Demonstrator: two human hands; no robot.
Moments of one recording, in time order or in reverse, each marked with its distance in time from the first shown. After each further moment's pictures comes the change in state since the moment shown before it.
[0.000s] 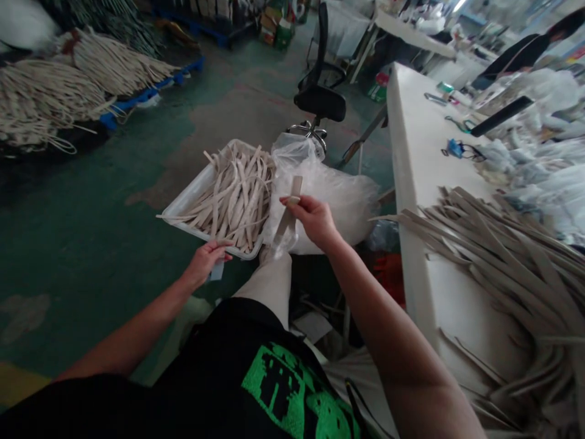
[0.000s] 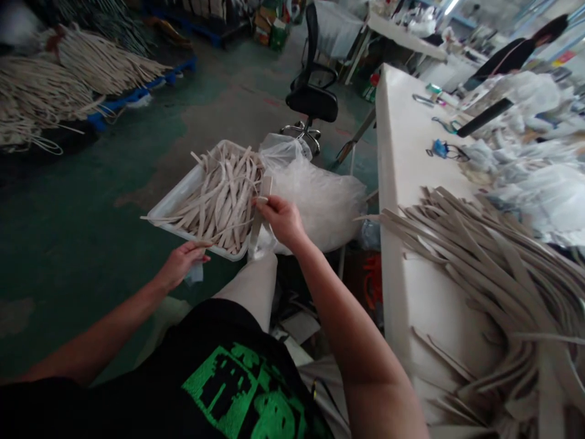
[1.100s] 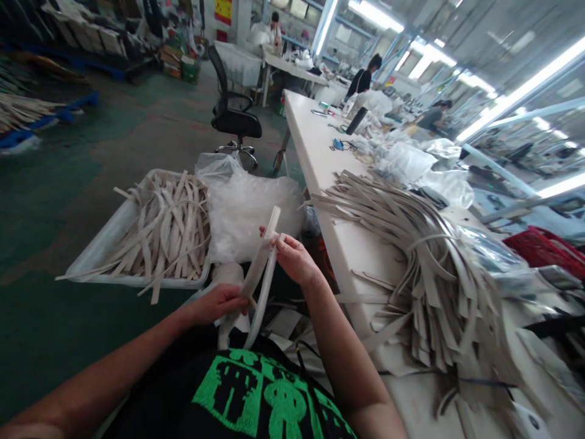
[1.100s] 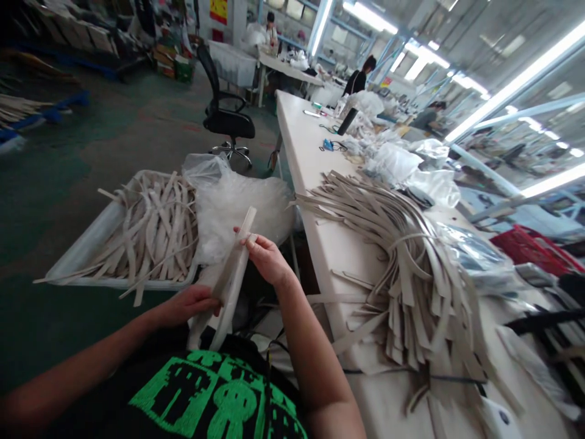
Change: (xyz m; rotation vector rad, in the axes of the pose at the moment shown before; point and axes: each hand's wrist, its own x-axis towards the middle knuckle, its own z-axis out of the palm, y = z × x) left_hand -0.079 0.021 0.131 0.530 -1.135 0.204; right_hand -0.152 -0.009 -0.077 0.499 0.203 0.164
